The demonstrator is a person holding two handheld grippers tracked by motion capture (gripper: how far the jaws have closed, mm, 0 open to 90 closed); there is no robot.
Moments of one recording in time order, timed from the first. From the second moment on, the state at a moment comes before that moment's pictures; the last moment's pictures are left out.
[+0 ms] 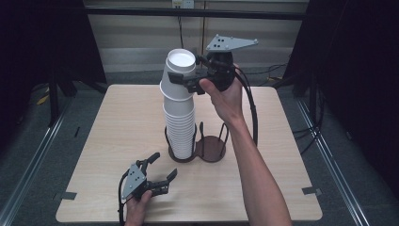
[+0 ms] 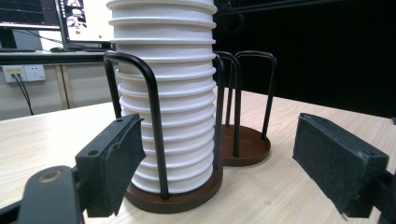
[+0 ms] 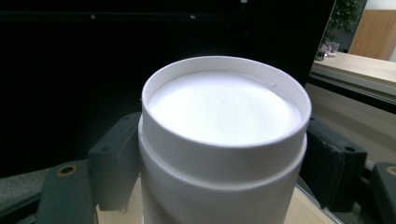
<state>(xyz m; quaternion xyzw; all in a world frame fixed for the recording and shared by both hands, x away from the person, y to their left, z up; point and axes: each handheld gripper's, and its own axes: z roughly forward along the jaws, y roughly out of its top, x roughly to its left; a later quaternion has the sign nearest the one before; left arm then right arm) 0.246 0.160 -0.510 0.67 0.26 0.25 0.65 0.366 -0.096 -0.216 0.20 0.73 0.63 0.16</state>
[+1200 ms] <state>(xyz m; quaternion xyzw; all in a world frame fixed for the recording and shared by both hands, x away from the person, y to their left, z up) 0.245 0.159 -0.510 0.66 0.26 0.25 0.66 0.347 -0.136 -0.197 0.19 0.67 0.70 0.16</state>
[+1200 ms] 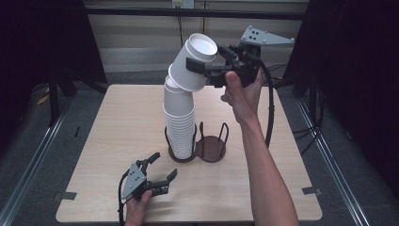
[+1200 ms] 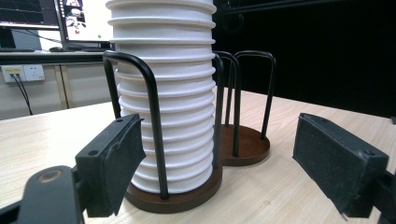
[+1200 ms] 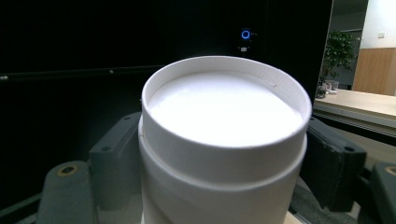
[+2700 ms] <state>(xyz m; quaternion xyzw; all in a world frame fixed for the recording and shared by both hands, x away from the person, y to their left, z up) 0.249 0.158 -0.504 0.67 0.26 0.22 0.66 0.302 -0.195 -0.268 0.25 0.69 0.66 0.15</state>
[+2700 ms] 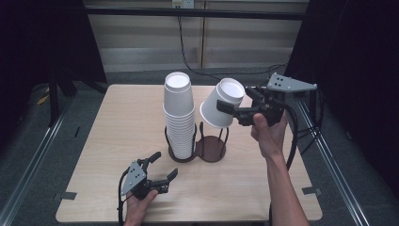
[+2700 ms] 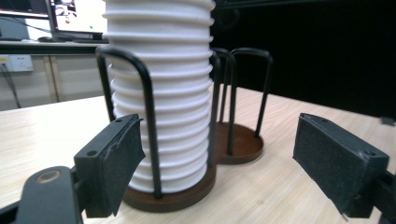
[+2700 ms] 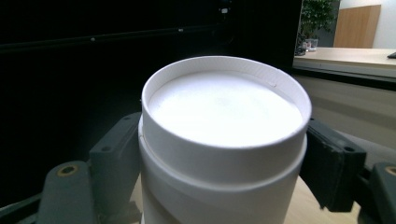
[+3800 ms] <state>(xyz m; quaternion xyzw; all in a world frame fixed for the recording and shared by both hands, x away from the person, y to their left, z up) 0.238 0.142 -0.453 0.71 0.18 0.15 0.66 0.272 -0.166 -0.354 0.24 0.73 0.64 0.09</state>
